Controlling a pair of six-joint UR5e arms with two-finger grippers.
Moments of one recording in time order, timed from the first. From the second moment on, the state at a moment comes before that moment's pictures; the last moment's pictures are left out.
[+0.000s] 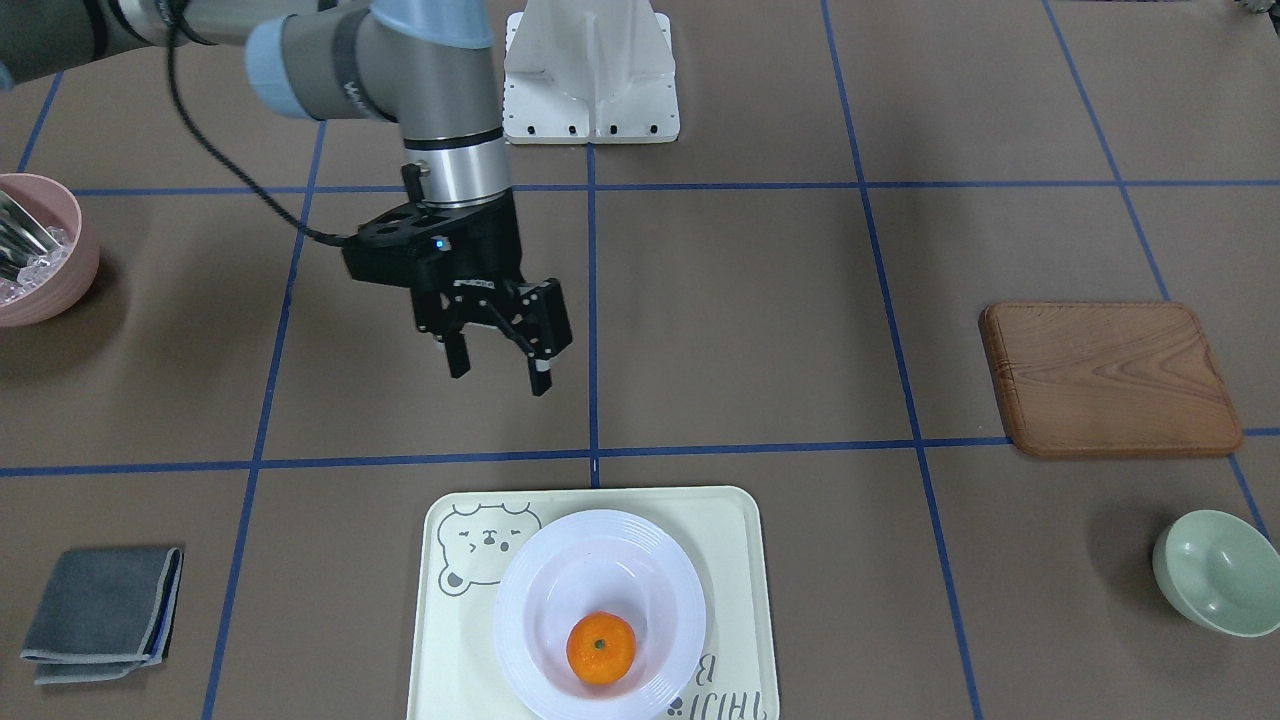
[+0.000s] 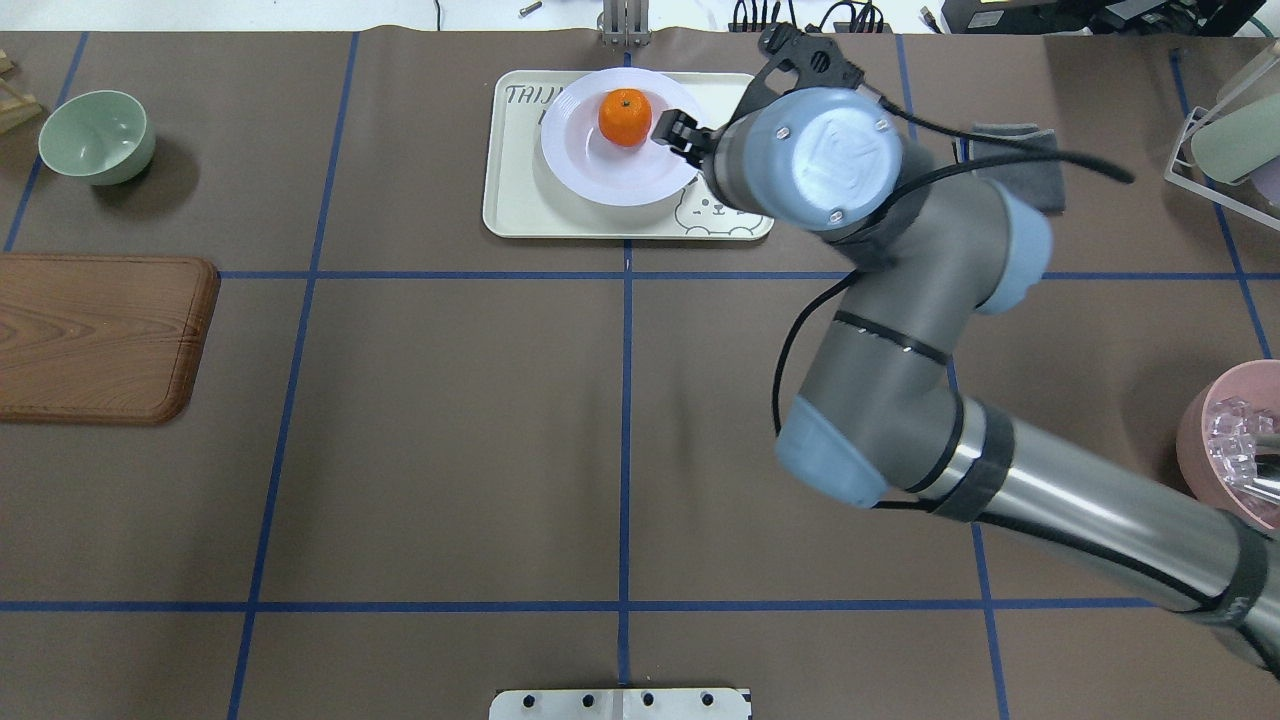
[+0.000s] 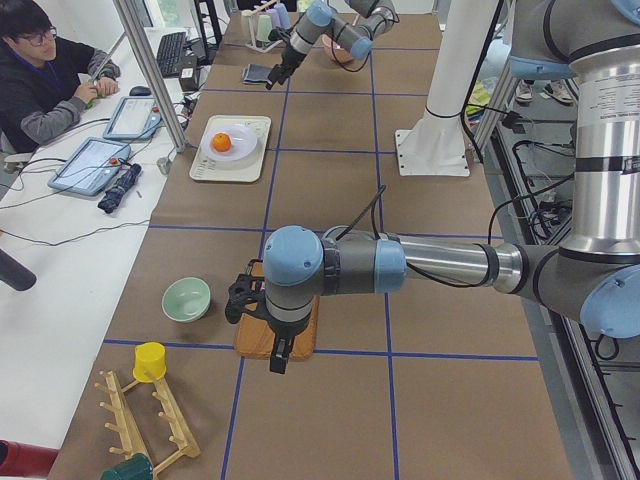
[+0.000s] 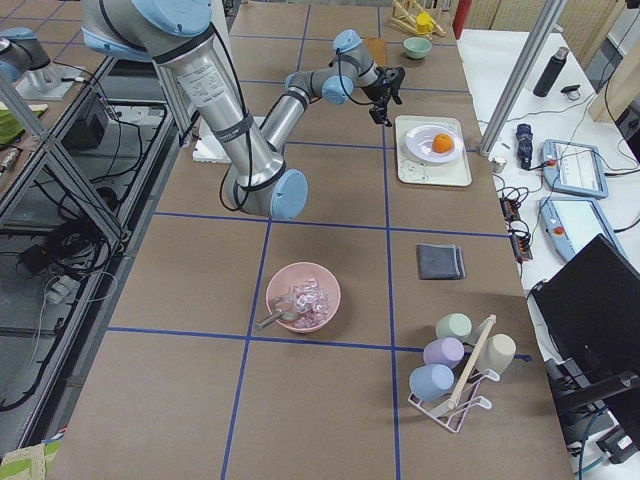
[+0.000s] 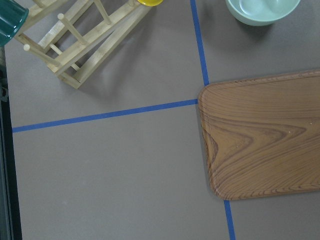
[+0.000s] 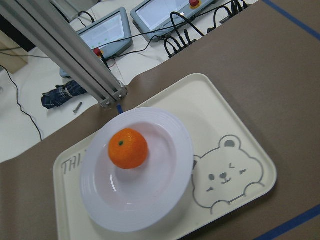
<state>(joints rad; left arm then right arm) -1.76 -1.49 -1.77 -1.44 -2.33 0.30 0.69 -0.91 1.76 -1.46 1.55 1.51</state>
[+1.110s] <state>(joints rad) -1.76 -1.45 -1.81 -1.48 -2.35 0.28 1.43 -1.49 1.84 -1.56 2.22 0.15</state>
